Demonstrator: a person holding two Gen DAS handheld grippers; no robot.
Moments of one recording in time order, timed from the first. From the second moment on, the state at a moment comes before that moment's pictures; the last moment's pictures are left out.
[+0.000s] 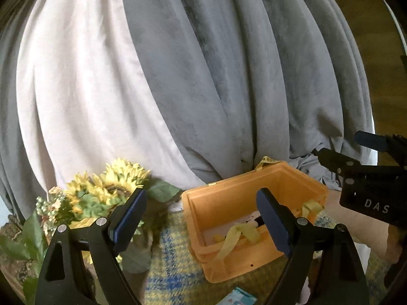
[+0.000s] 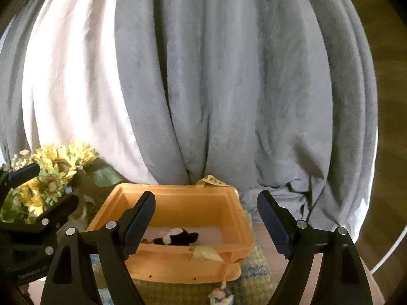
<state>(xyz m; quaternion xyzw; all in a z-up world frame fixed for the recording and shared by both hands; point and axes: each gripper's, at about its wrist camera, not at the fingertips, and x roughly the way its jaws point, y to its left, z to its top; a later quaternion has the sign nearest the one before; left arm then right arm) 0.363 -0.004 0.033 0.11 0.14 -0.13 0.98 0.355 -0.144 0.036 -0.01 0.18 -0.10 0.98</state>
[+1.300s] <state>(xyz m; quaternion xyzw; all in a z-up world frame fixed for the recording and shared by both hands) 0.304 0.044 -0.051 0.17 0.21 -0.19 0.94 0.269 -0.083 -0.043 0.00 0.24 -0.12 0.96</state>
